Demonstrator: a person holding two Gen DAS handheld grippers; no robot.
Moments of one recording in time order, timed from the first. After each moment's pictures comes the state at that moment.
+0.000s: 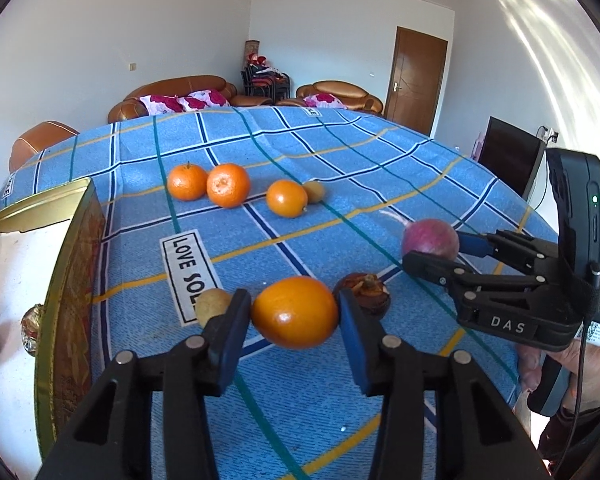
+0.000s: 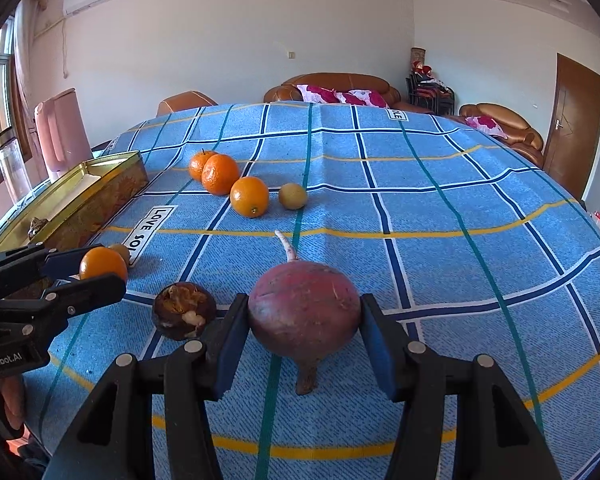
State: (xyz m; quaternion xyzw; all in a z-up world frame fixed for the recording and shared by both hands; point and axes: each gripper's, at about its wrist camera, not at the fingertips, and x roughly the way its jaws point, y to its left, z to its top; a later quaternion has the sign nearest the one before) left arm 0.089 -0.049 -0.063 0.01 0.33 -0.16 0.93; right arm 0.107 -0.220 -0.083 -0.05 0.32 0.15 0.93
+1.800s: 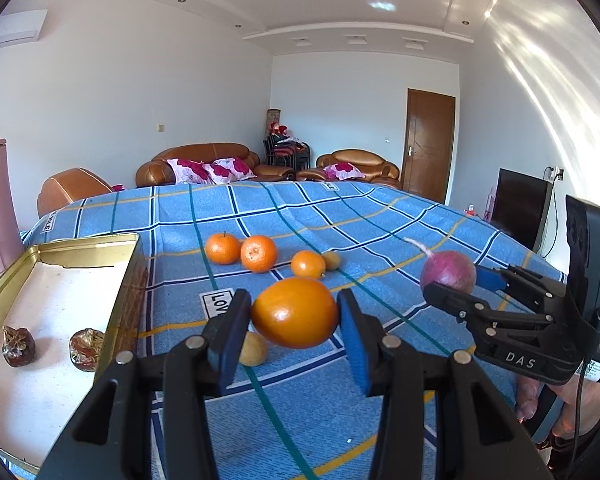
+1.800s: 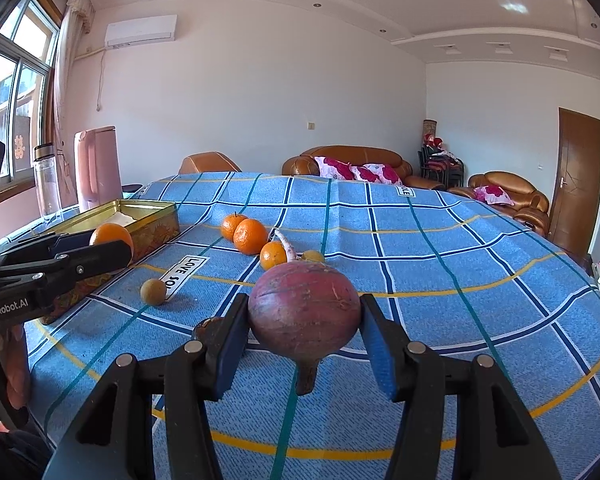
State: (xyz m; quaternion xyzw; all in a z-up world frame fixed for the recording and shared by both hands) left arm 0.049 -0.032 -0.043 -0.01 0.19 -0.12 0.97; right arm 0.064 -0.224 -0.072 -0.05 0.18 0.18 0.97
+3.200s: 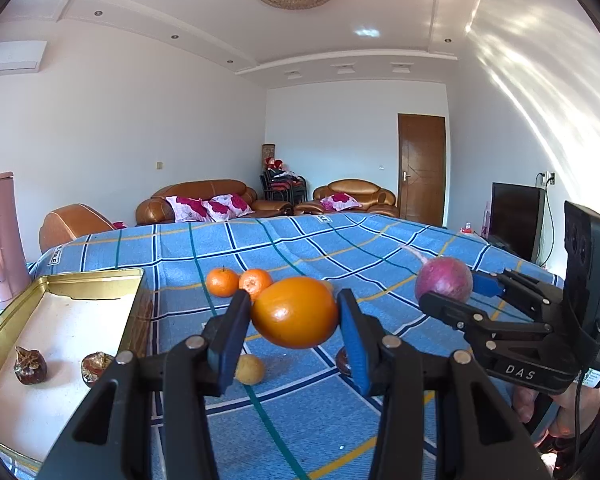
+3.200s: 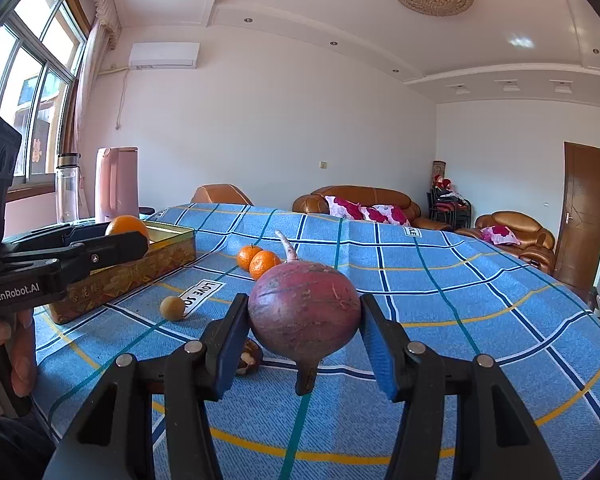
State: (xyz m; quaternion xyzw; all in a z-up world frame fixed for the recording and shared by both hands) left arm 0.026 -0.037 -0.037 0.01 0.12 -0.13 0.98; right arm 0.038 -0.228 -0.072 -0.06 0.10 0.20 0.97
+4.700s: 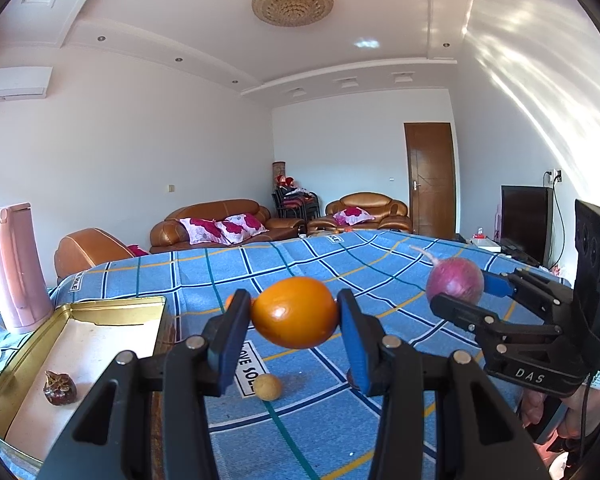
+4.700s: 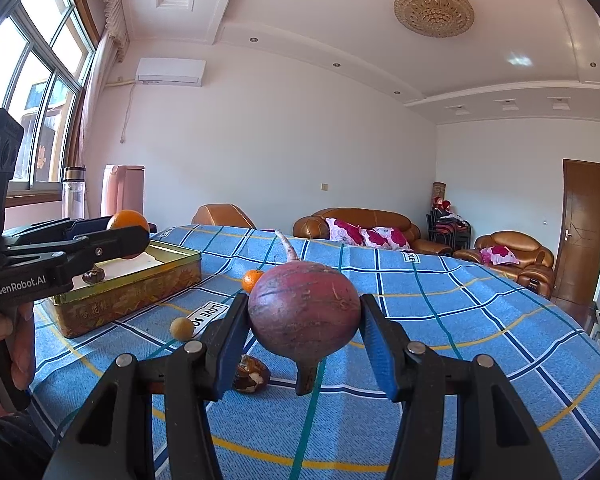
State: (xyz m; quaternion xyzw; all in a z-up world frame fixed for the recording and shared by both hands) left arm 0.006 -0.038 -0.018 0.03 0.09 -0.10 0.99; right arm 0.022 -0.228 -0.058 -0.06 0.06 0.21 0.97
